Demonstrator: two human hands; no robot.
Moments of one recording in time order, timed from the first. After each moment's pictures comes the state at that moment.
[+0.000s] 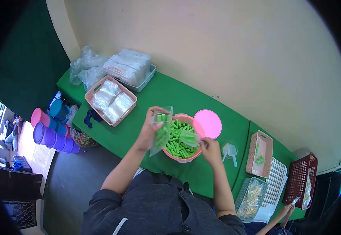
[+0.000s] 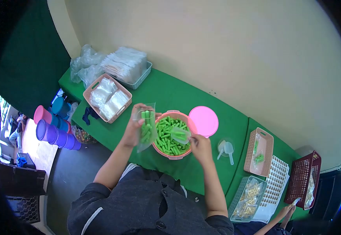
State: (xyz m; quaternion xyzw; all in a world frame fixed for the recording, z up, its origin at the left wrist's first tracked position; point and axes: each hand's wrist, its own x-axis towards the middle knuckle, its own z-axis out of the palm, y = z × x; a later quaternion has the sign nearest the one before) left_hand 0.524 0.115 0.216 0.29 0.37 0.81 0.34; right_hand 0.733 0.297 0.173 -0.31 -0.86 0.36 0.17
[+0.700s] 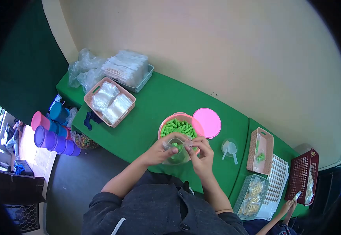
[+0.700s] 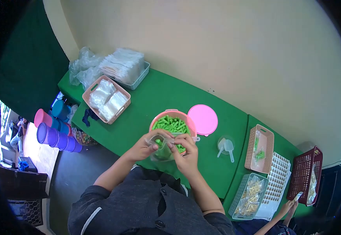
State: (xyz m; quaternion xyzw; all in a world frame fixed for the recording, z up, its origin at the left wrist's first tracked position) left_hand 0.573 0.102 0.230 0.41 0.37 0.69 0.47; right_hand 0.720 0.215 0.242 -0.15 -0.76 0.53 0.35
